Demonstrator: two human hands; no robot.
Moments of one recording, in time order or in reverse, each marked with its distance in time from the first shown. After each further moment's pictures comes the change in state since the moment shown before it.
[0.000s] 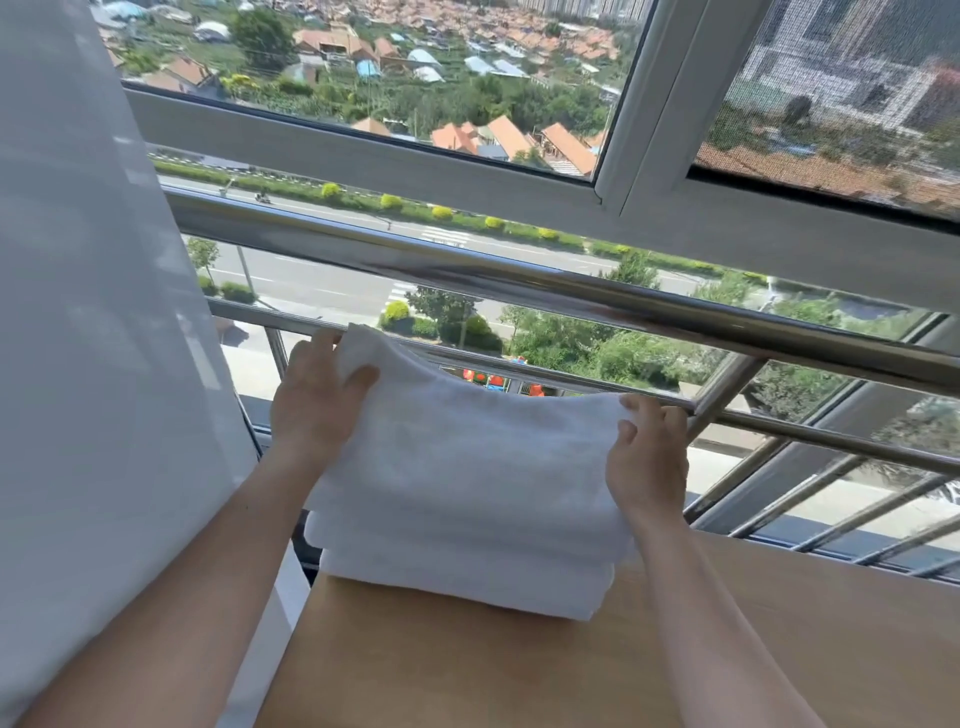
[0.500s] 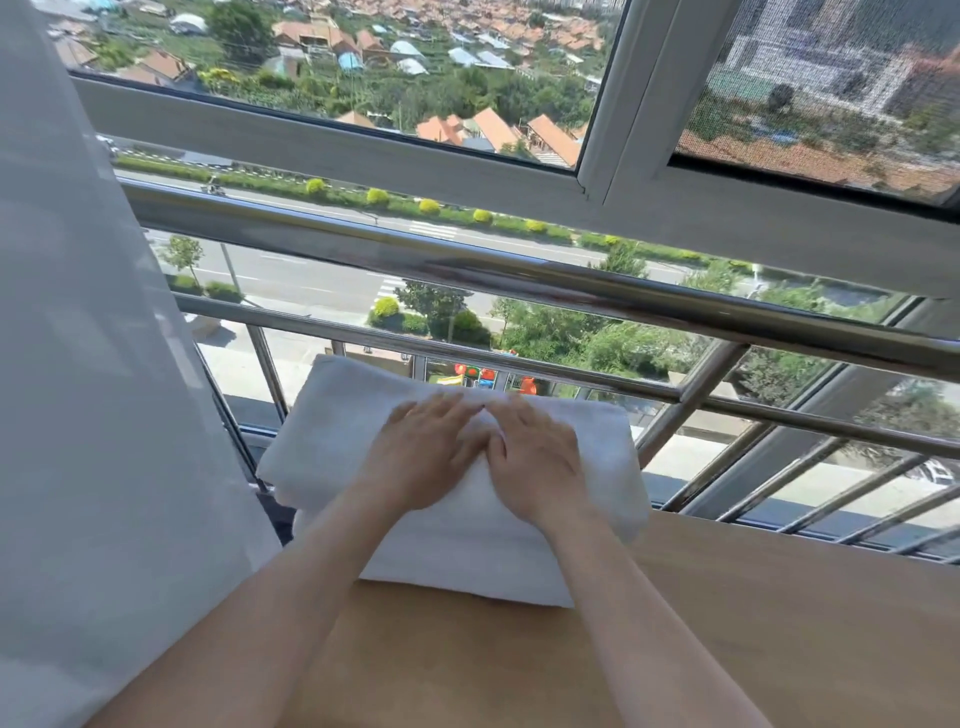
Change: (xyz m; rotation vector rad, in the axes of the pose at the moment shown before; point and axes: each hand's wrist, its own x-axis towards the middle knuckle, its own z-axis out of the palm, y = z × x) left_hand -0.060 0.042 0.064 0.392 -0.441 0.539; right_hand -0.034 -0.050 0.039 -0.285 -0.462 -0.379
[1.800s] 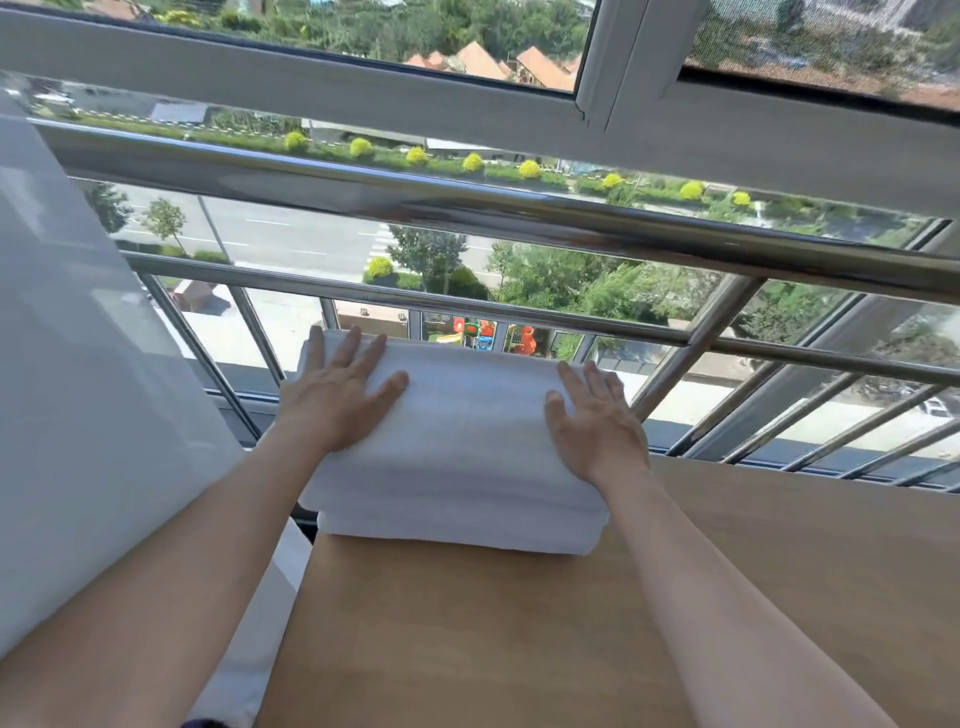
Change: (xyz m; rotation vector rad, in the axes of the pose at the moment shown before) left_hand -0.001 -0.093 0.002 0.011 -0.190 -0.343; right_hand -0.010 0.067 0.018 0.080 -0.076 0.320
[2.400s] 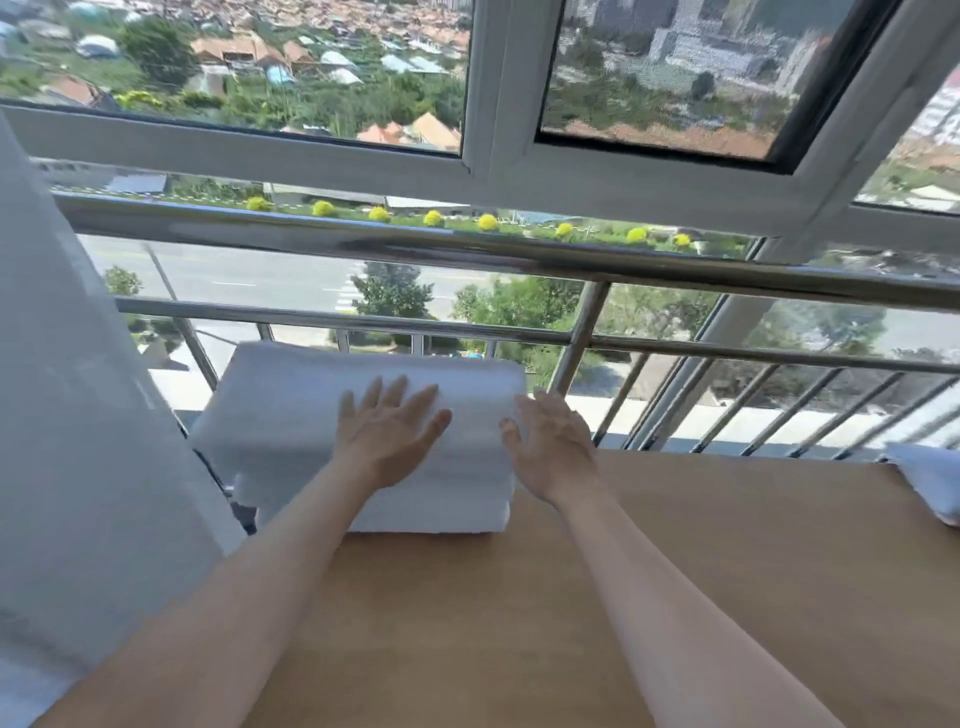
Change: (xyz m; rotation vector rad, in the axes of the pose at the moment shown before) left_hand -0.090 0.144 0.020 0.071 0.047 0.224; right_hand -0.086 0.052 -0.046 0.029 0.111 -0.099
